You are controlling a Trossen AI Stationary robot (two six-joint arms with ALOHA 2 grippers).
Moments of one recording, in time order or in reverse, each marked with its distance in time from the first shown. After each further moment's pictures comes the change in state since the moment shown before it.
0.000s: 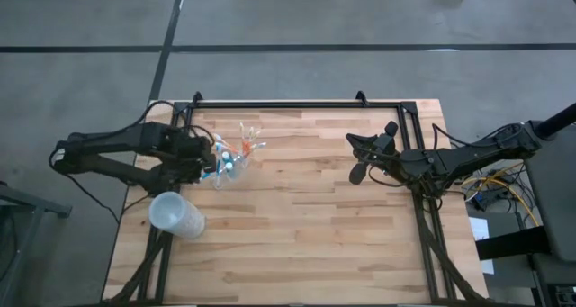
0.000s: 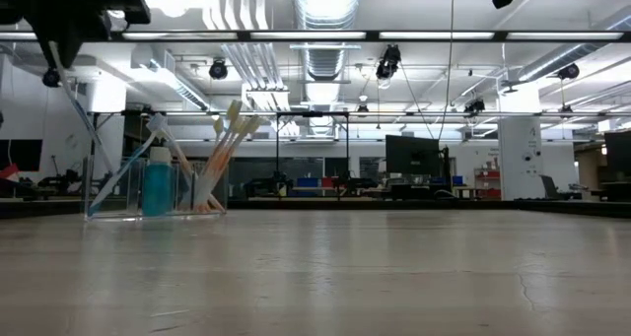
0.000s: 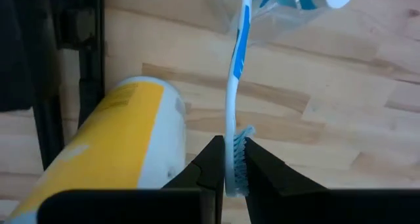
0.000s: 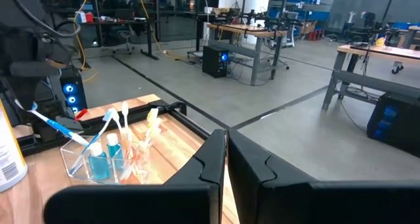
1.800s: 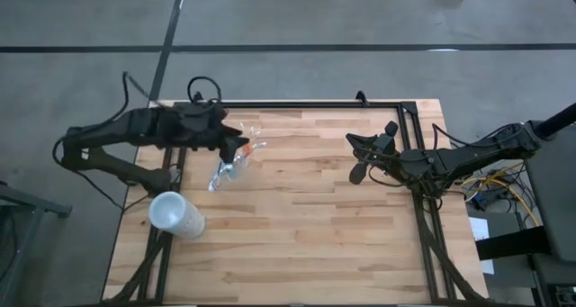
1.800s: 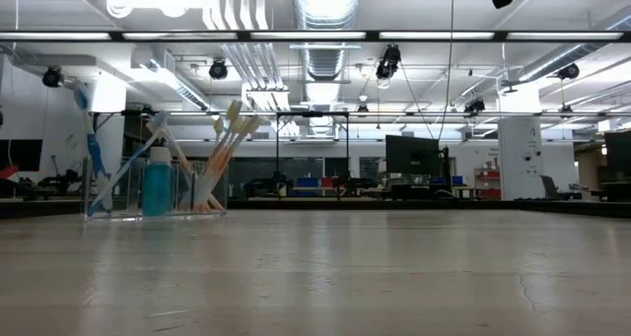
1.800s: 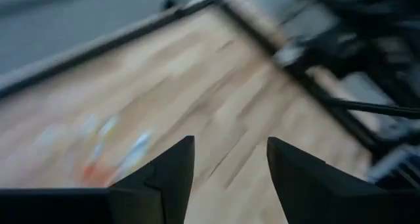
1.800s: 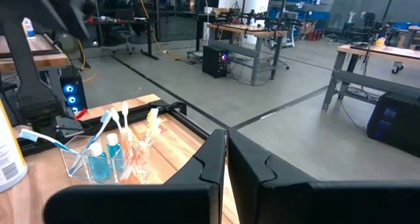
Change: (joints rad) left arm 0.000 0.126 0.334 0.538 -0.397 1.038; right arm 0.000 0.000 0.000 0.000 0.000 0.000
